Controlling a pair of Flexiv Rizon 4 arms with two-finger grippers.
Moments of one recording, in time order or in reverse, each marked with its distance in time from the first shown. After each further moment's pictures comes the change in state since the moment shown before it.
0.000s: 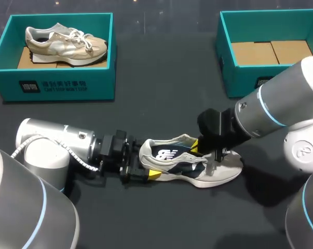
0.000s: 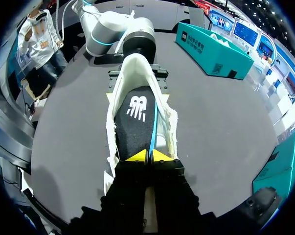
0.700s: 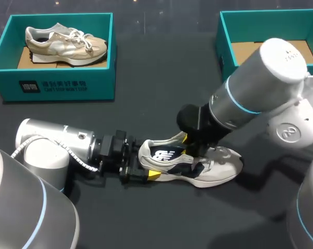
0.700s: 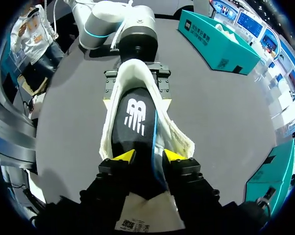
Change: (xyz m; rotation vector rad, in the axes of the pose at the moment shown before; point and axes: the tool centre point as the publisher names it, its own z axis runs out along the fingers) left arm 0.000 0.001 -0.001 -0.001 0.000 0.000; right arm 0.002 0.026 0.007 0.206 -0.003 0.031
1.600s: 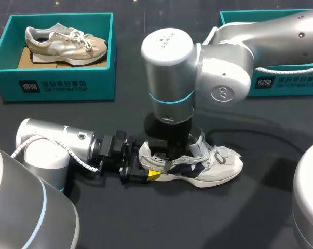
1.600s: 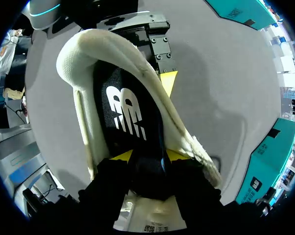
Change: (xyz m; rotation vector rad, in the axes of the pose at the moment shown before) left arm 0.000 0.000 0.000 0.000 0.000 0.000; right arm 0.011 -0.002 0.024 0.544 0.010 0.168
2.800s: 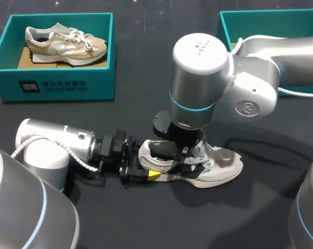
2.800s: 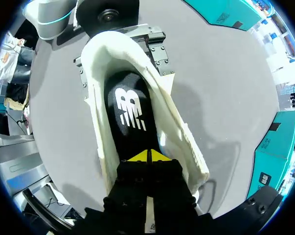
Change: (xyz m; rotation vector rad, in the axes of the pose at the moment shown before) left arm 0.000 0.000 0.000 0.000 0.000 0.001; right arm 0.007 -0.007 -0.008 -0.197 -0.012 0.056
